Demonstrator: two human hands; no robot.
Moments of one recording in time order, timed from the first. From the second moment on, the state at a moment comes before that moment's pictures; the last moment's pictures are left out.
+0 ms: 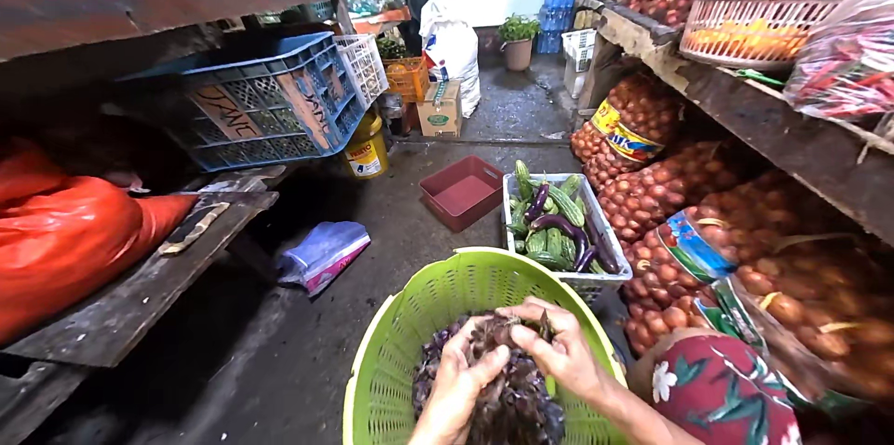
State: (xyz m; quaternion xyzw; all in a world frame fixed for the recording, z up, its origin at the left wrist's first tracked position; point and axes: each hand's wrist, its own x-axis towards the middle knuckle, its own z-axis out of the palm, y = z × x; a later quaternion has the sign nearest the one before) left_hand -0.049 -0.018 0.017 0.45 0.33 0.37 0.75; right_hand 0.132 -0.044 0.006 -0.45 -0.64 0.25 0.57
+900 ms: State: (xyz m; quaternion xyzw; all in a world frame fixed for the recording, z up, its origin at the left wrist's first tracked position) left_hand -0.069 0.000 0.020 0.64 0.22 0.37 0.64; right_hand 0.157 -0.052 0.015 -0.48 -0.78 0.03 0.41
